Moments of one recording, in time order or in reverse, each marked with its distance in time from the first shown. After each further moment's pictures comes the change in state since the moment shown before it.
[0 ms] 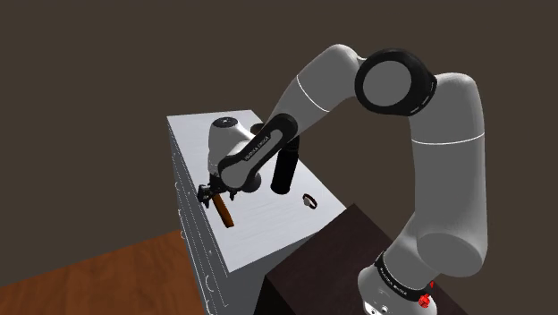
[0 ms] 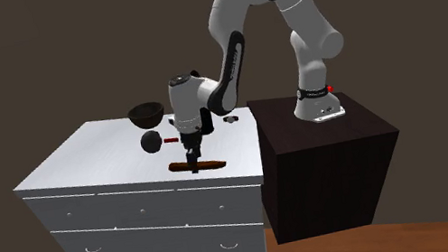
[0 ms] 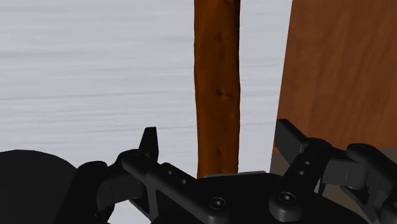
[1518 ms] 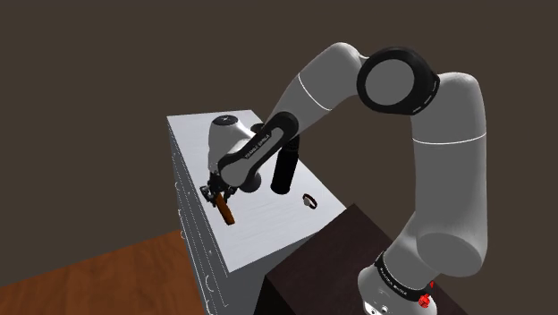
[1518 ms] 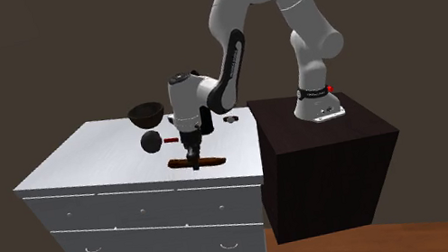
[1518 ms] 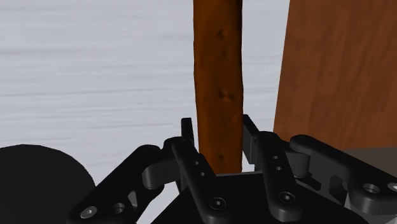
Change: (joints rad) arm -0.004 -0.012 0.004 -0.002 0.004 -0.010 -0.004
